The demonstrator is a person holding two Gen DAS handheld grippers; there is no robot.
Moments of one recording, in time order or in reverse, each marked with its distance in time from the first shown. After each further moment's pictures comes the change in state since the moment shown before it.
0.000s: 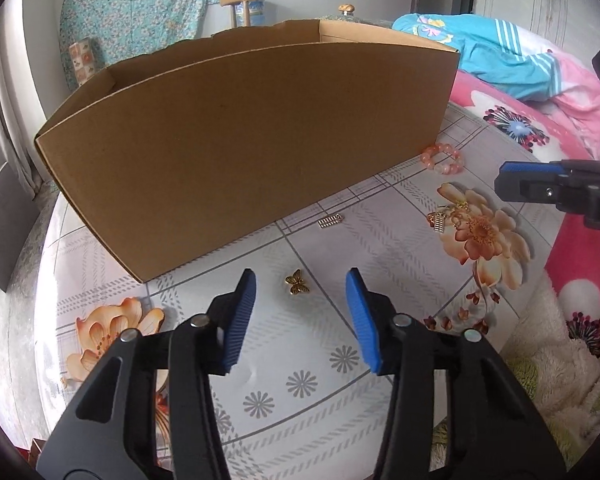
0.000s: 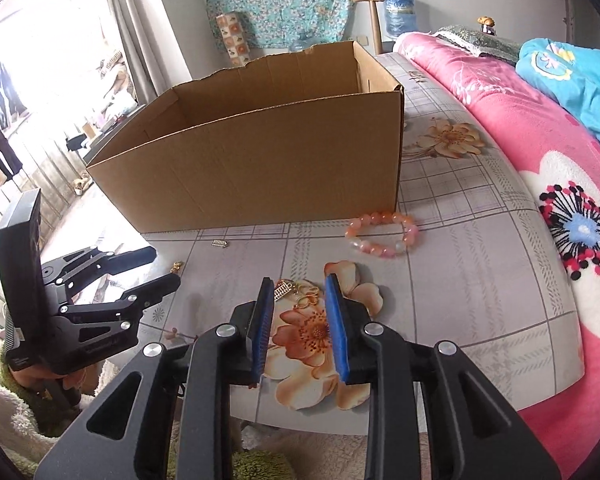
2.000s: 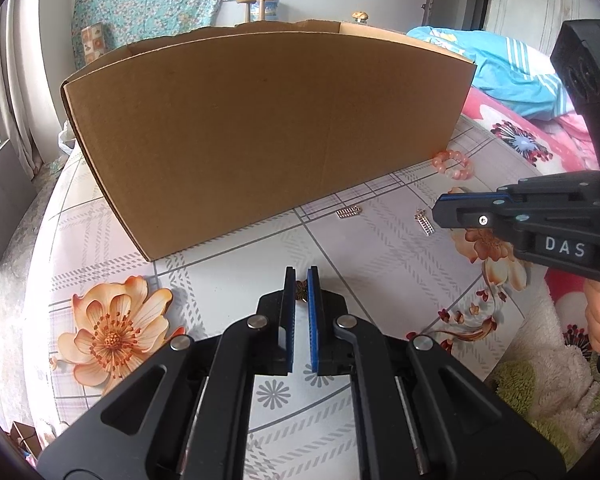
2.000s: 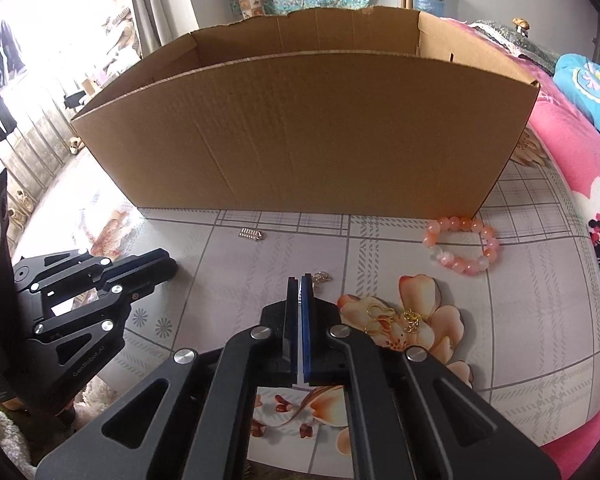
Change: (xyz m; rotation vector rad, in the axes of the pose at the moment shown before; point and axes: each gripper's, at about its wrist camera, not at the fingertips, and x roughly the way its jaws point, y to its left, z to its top) left arm -0.006 0.018 -0.016 -0.063 -0.023 -0.010; right arm 0.054 0.045 0.016 -0.103 0.111 -0.030
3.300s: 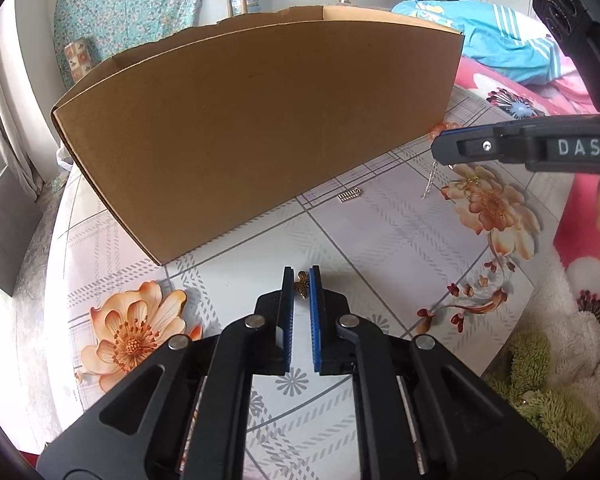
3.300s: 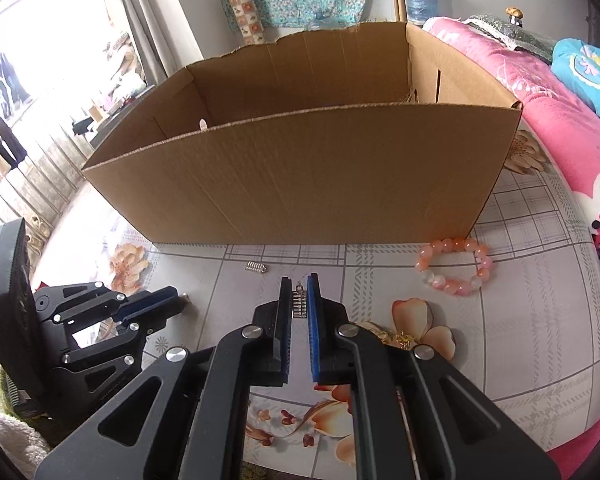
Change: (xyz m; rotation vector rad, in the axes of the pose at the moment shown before) left arm 0.008 -0.008 0.004 0.103 0.063 0.029; right arm -0.020 -0.019 0.017 0.085 -0.039 0.080
